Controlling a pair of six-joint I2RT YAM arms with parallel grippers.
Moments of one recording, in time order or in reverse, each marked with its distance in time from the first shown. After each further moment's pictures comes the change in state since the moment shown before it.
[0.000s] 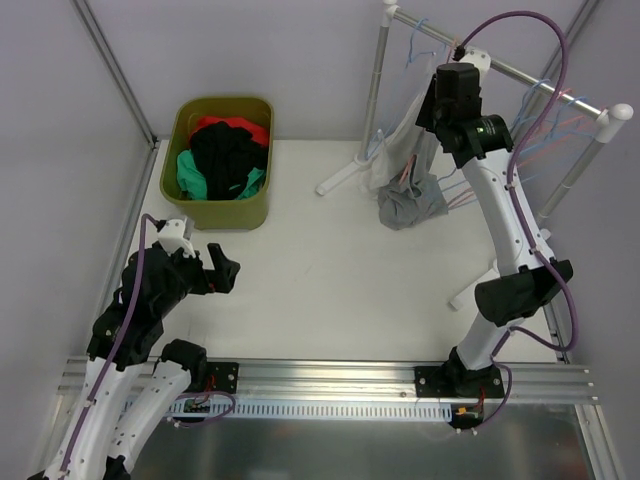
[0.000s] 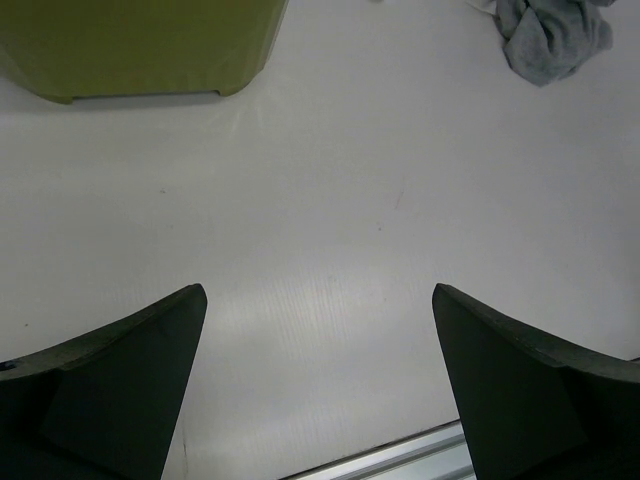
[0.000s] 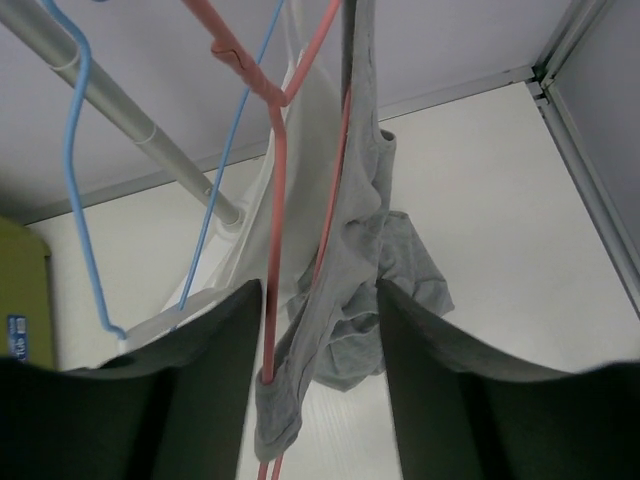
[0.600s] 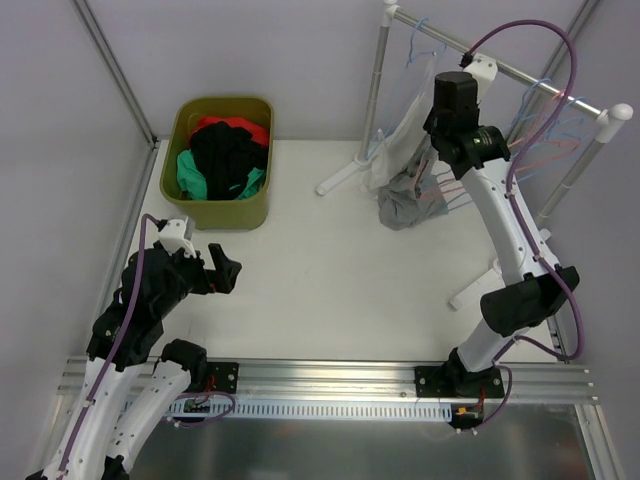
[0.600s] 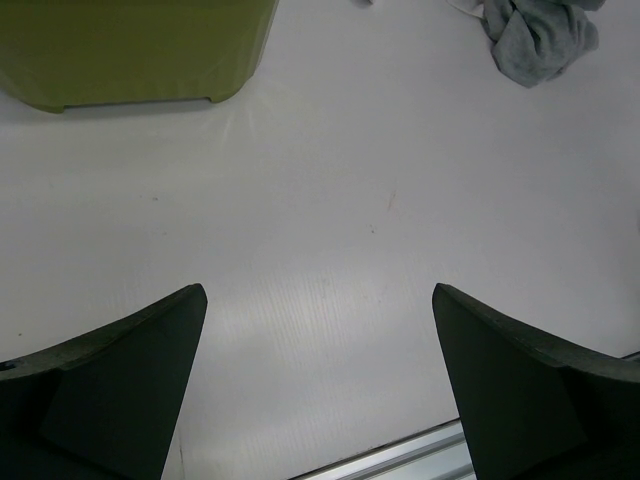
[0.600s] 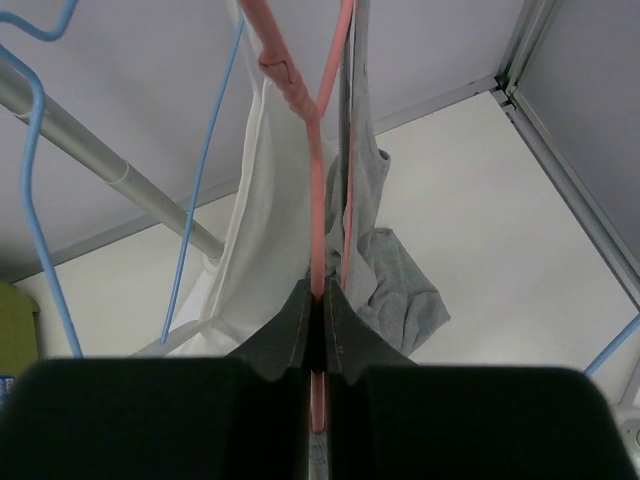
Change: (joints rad) left arm -0.013 -0.012 0.000 0.014 0.007 0.000; right arm 0.018 -0.044 -0.143 0.140 0.137 0.048
